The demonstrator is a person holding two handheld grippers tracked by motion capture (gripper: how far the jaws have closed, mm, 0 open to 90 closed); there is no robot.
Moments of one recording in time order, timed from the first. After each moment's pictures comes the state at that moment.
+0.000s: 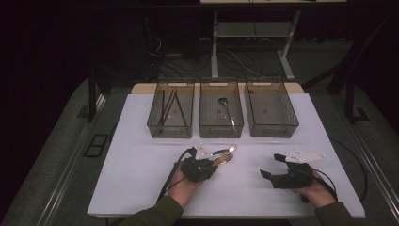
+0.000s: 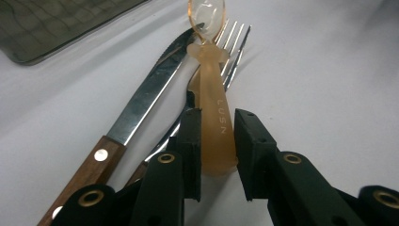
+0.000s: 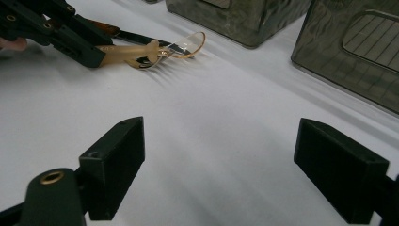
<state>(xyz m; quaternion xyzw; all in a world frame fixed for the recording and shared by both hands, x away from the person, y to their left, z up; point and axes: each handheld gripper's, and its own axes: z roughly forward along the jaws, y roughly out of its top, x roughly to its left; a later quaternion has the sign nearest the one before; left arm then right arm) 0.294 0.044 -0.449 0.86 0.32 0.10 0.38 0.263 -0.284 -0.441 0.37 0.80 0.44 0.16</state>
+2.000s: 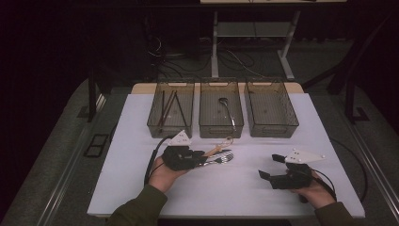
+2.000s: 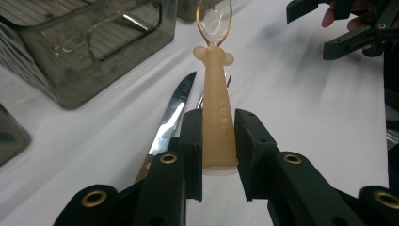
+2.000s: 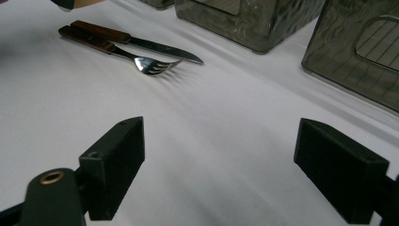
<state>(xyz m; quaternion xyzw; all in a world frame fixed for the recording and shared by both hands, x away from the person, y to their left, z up) 0.313 0.097 -0.407 0.84 0.27 0.04 0.46 0.262 -0.281 -0.440 0.37 0.80 0.45 0.15</state>
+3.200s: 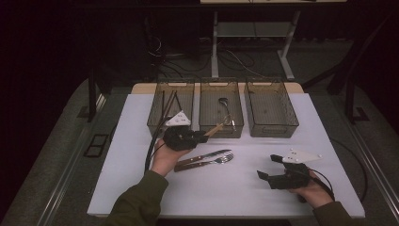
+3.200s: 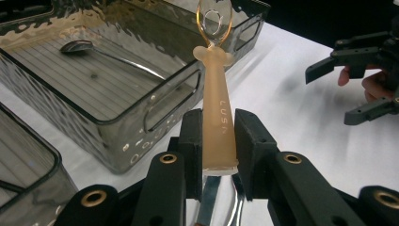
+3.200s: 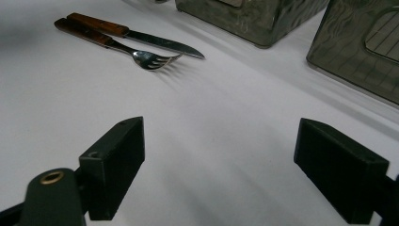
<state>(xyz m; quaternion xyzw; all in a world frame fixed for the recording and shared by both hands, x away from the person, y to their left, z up) 0.359 0.092 -0.386 0.82 0.27 0.07 0.50 0.264 -0.277 -0.444 0.37 0.80 0.45 0.14</state>
